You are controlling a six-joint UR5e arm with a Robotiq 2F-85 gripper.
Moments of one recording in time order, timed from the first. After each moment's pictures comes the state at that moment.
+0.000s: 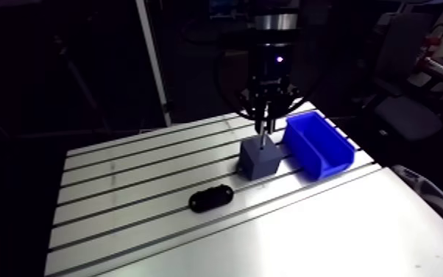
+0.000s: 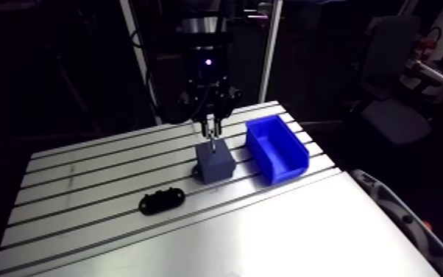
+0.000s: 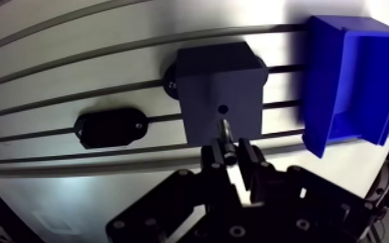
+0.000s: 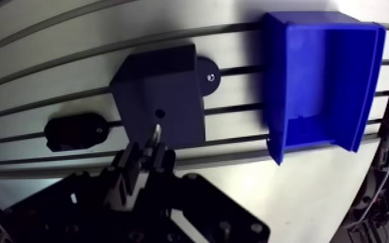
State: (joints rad) arm -0.37 -1.24 1.68 -1.75 -1.63 -1.80
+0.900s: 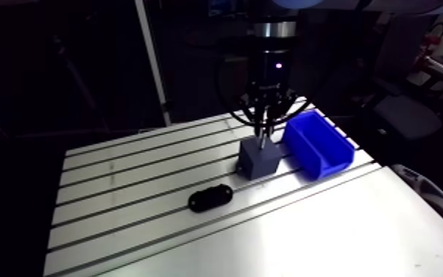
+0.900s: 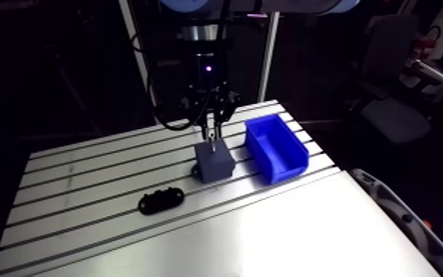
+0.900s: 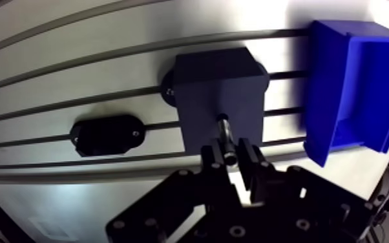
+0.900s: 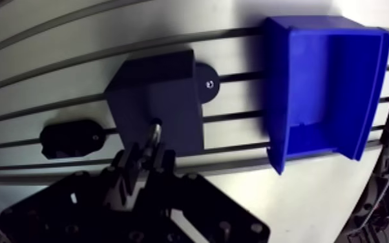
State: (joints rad) arm -0.37 -1.23 1.71 -1.80 -1.63 -1.80
